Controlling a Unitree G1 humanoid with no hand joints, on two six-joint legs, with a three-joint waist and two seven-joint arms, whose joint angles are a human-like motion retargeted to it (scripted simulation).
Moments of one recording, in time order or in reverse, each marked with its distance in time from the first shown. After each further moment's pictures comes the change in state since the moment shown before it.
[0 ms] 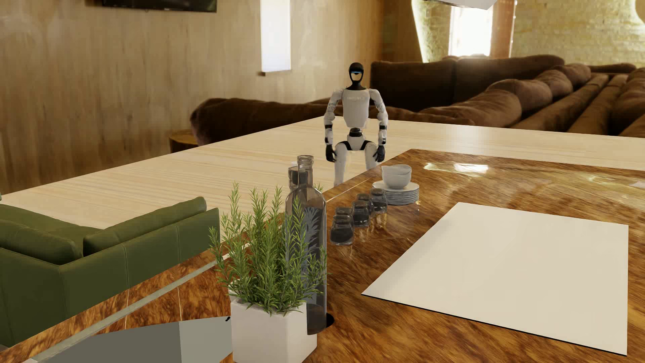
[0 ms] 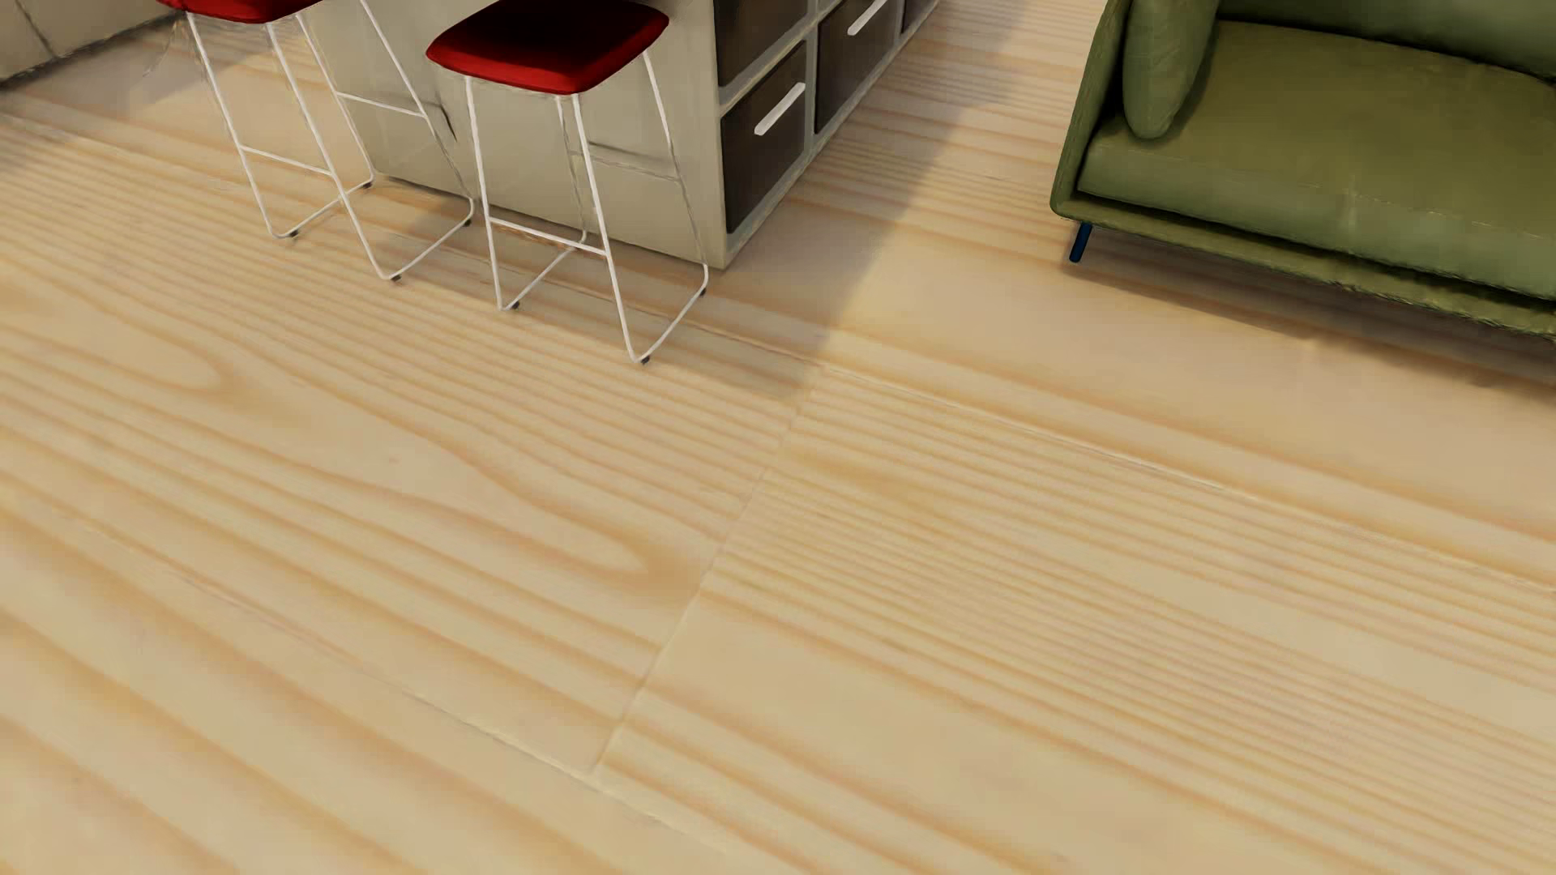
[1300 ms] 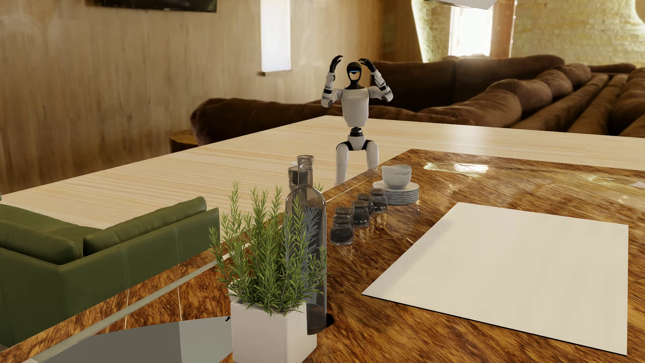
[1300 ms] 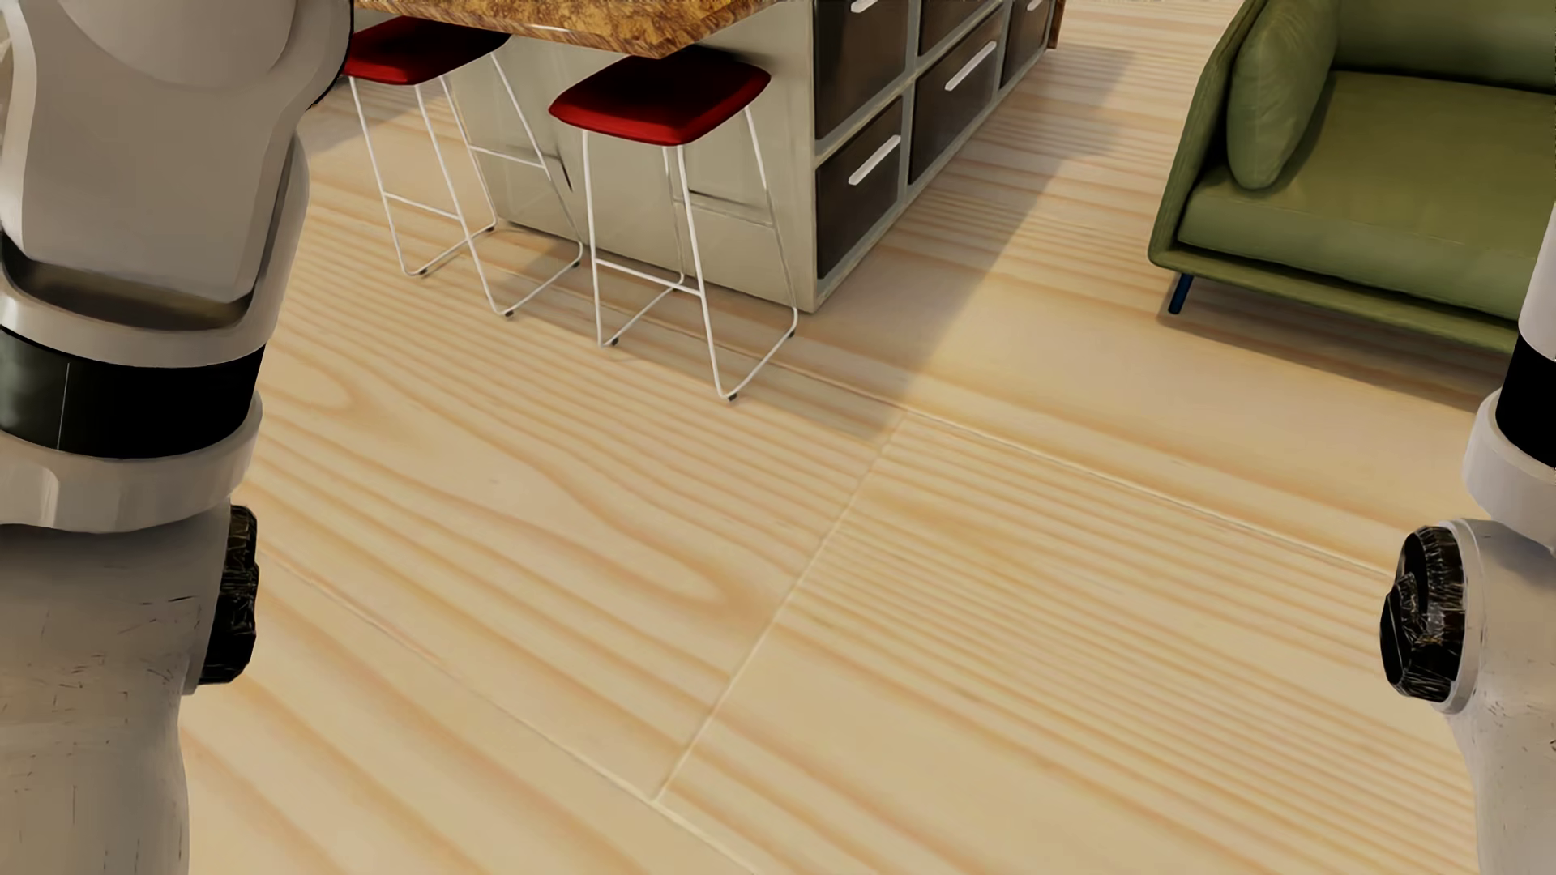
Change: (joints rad) body 0.037 0.068 0.036 -0.040 -0.042 0.016 0.000 0.000 -0.017 -0.014 0.002 -1.367 -1.236 -0.003 0.024 0.300 -0.287 0.000 0.000 0.575 -0.764 -1.112 -1.086 0.000 0.000 0.000 0.000 0.000 0.000
